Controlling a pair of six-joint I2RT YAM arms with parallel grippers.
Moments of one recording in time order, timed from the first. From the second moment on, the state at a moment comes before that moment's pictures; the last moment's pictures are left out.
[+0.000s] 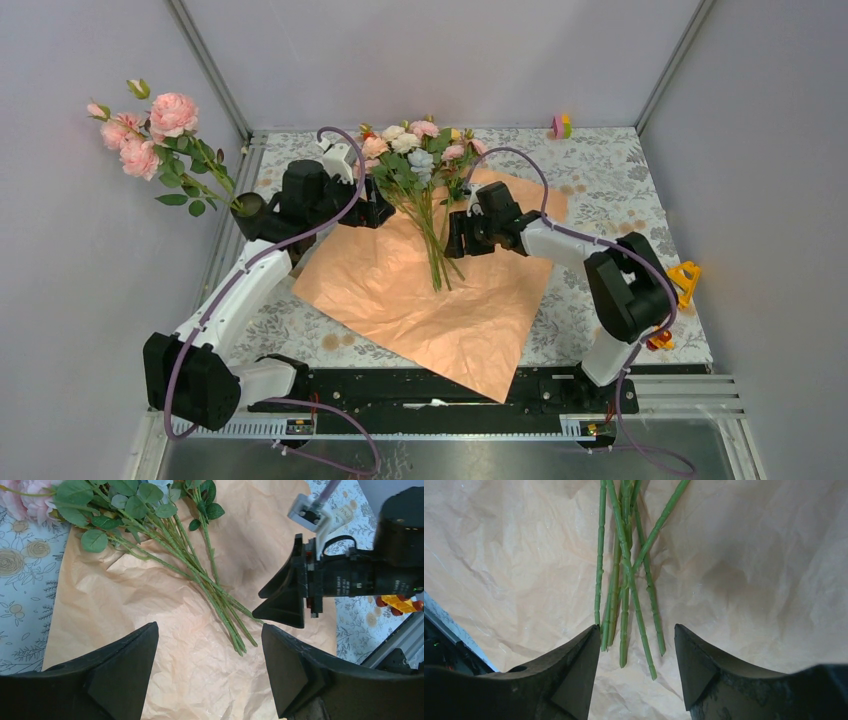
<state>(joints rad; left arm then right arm) -0.31 1.21 1.03 -0.29 0.34 -0.26 0.54 1.71 1.03 -0.18 -0.30 0.36</state>
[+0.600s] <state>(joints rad) -0.31 1.20 1.02 -0.27 0.36 -0.27 0.54 1.85 1.10 -0.18 -0.34 0.36</state>
